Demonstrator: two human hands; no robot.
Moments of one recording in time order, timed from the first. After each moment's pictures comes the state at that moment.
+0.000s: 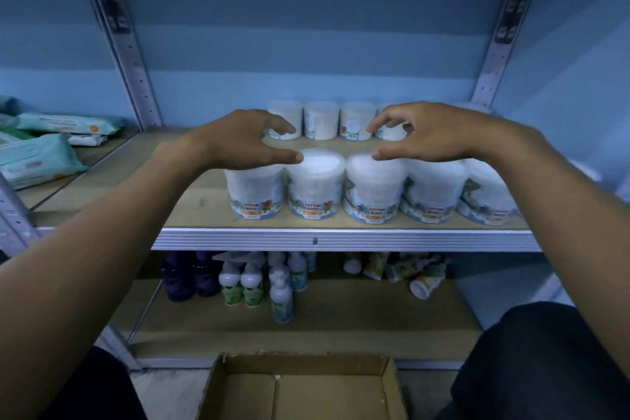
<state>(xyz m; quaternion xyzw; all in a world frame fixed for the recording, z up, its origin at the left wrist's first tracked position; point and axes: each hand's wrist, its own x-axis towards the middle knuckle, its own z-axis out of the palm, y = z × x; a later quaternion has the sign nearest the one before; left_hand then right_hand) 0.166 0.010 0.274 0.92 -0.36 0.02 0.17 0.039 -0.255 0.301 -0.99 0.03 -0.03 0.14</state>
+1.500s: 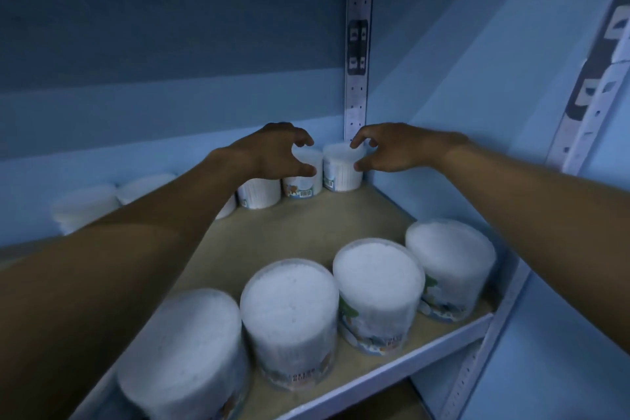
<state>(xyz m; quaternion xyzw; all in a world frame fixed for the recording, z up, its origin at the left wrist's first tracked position) 0.265 -0.359 0.293 0.84 -0.52 0.00 0.14 0.111 -0.535 0.299 -0.97 0.23 -0.04 0.10</state>
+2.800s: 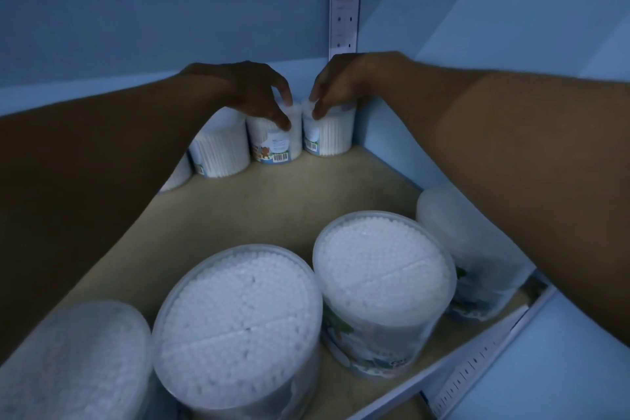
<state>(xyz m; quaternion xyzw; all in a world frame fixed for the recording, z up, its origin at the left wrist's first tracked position) 0.338 -0.442 0.270 0.85 -0.52 0.01 -0.02 0.207 -0.565 0.286 -0.97 0.25 0.02 0.05</state>
